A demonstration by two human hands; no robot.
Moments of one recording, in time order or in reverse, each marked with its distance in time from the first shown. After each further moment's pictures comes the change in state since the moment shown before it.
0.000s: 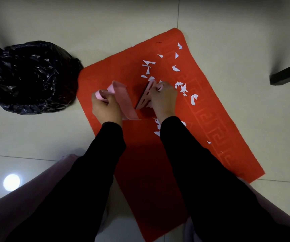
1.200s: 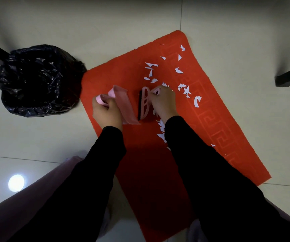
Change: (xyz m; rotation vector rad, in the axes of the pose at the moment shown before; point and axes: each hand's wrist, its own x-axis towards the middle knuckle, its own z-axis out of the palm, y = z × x) left_hand 0.003 -0.003 -0.004 -0.004 -0.017 0.003; right_hand 0.009 0.006 0.005 -0.091 -0.182 -0.070
